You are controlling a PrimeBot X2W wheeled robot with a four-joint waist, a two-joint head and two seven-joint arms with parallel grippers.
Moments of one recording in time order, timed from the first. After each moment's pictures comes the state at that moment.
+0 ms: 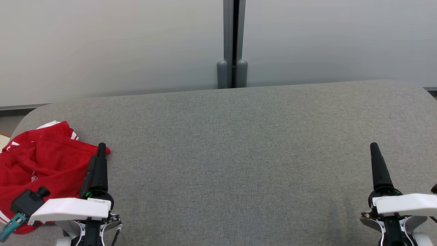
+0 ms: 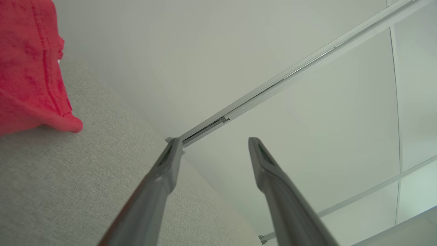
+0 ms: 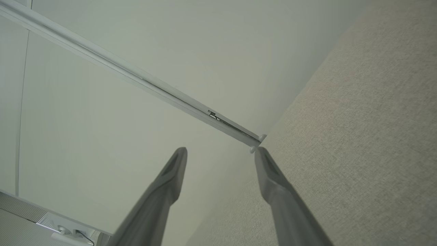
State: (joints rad) left arm -0.10 0.06 0.03 0.21 -1.13 -0.13 -0.04; right arm -0.10 -0.08 -0.01 0.21 1.13 0.13 -0.04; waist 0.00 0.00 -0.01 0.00
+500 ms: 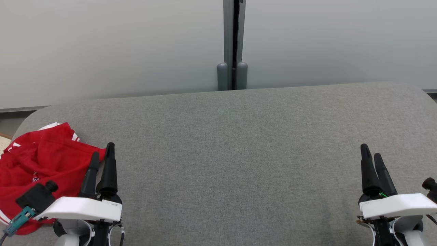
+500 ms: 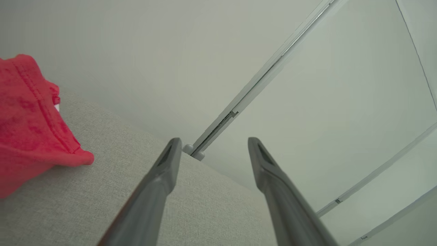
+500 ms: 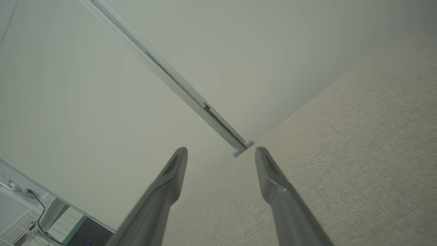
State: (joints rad) left arm -0.10 0.07 0.00 0.21 -0.89 -0.13 -0.08; right arm -0.10 -0.10 0.04 0.23 0.90 0.13 -0.08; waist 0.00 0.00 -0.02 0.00
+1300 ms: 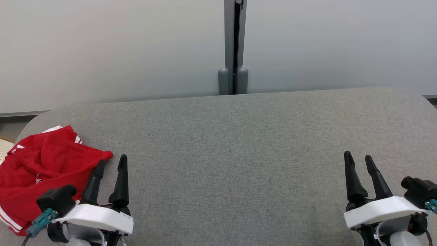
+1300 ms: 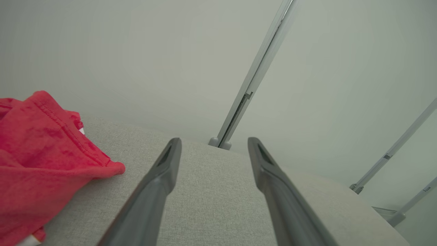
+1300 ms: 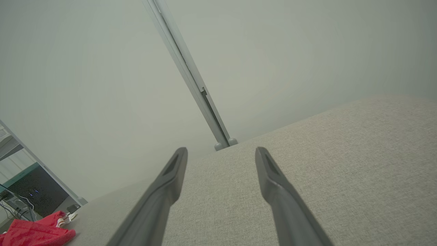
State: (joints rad) left arm -0.09 0.09 -0.04 0.27 -0.58 -0.13 -0.15; right arm -0.11 -0.11 0.08 0.28 0.57 0.13 -0.13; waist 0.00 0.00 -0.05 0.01
